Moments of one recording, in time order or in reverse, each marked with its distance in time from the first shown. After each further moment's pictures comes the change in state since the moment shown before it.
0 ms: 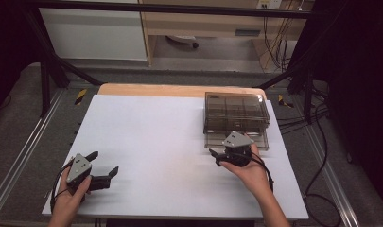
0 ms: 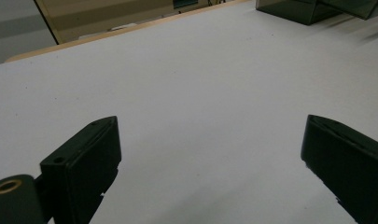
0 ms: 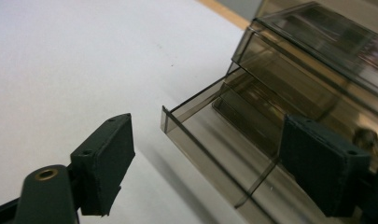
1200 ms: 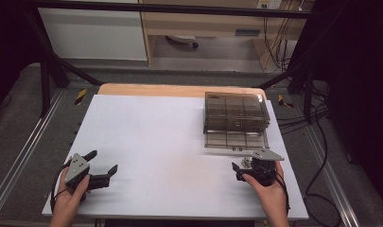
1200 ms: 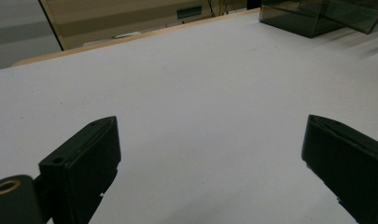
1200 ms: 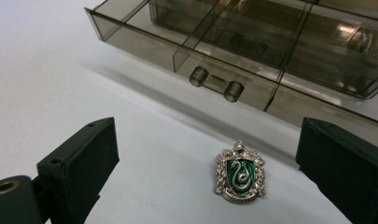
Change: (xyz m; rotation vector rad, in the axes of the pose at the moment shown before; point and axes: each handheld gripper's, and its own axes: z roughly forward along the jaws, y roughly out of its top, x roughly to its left) left arm 0.003 -0.001 0.000 -0.043 0.011 -0.023; right arm -0.012 -0.061 -0.052 0.121 -0.132 0.320
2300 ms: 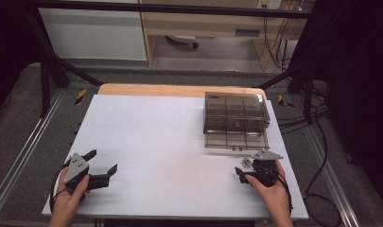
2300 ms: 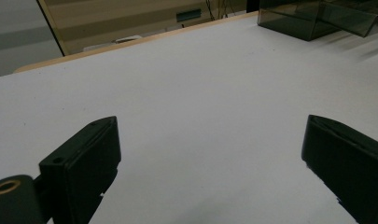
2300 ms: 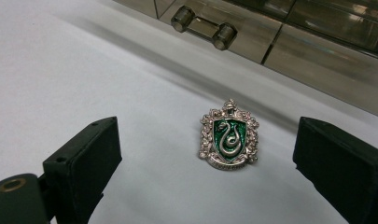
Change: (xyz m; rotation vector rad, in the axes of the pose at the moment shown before) left arm -0.001 0.003 -0.002 -0.009 -0.001 0.014; right arm -0.014 -0.015 0.011 0.113 0.019 -0.009
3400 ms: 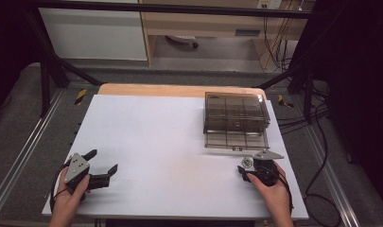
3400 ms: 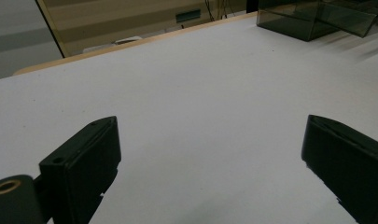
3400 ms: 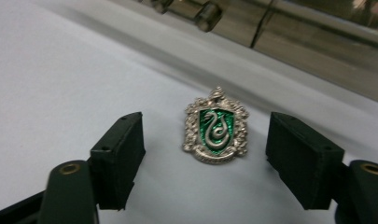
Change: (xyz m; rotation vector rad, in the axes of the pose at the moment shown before) left arm -0.001 0.001 0.000 -0.002 -0.002 0.008; right arm -0.009 -0.006 0.007 0.012 0.002 0.015
